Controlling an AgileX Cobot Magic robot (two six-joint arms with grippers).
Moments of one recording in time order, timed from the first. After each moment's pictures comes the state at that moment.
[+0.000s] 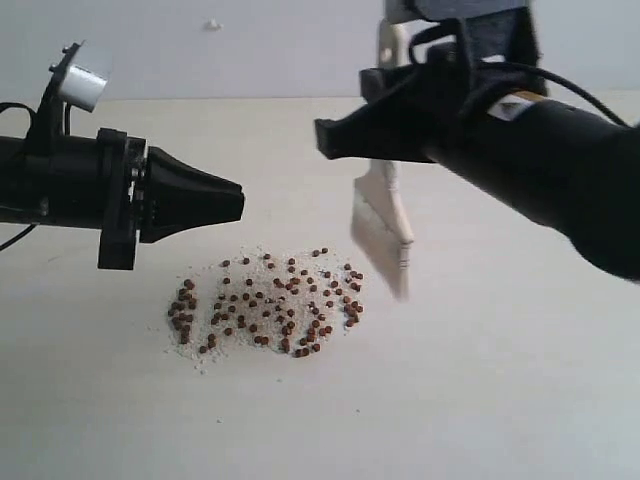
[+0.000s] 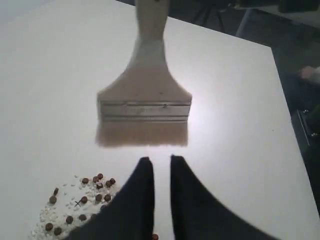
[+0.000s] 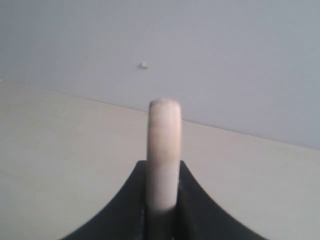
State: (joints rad) left arm -0.34 1.67 -0.75 -1.60 1.12 2.10; right arm 0.81 1.39 -0.65 0.83 -0.54 -0.60
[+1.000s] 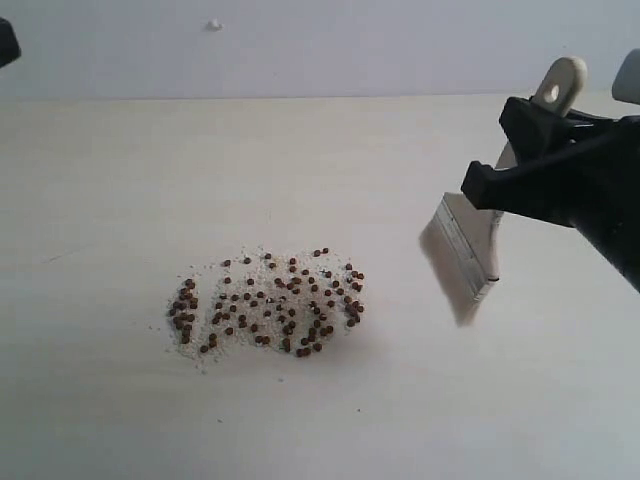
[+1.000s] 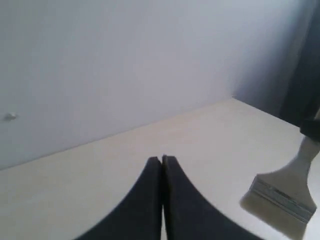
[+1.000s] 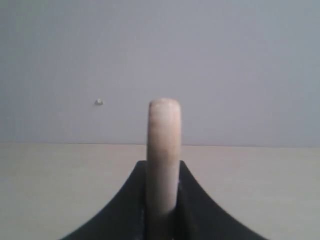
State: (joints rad) left arm -0.04 0.94 -0.55 -1.73 0.87 1.75; right arm 0.81 1.17 -0.28 0.72 -0.86 -0.31
